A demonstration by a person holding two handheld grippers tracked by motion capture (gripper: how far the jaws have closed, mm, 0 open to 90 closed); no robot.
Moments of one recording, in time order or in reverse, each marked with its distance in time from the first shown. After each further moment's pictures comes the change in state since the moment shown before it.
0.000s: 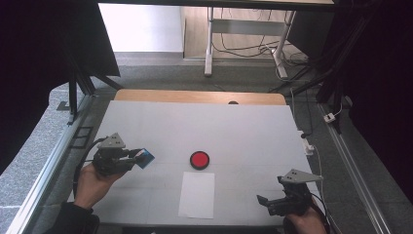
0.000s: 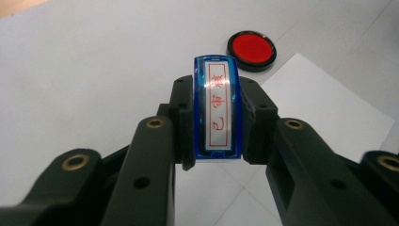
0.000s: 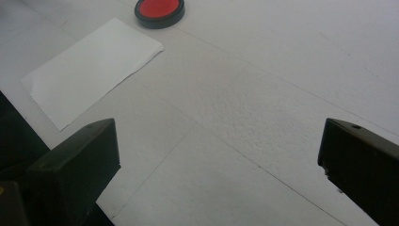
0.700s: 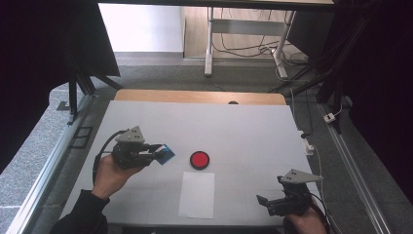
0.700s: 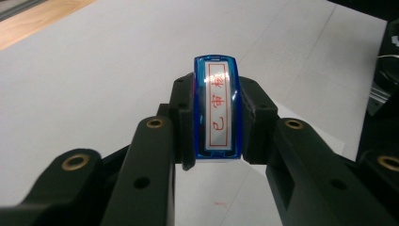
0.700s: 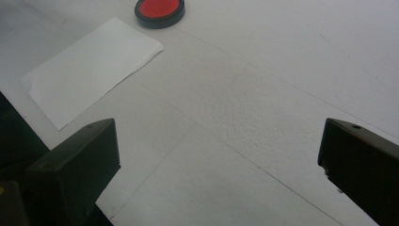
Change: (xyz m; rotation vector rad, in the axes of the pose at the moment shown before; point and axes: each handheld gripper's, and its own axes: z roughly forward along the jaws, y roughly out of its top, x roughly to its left) left arm -0.023 0.044 0.022 -0.043 -0.149 0.101; right arm 0.001 0.000 0.000 -0.003 -0.003 -0.011
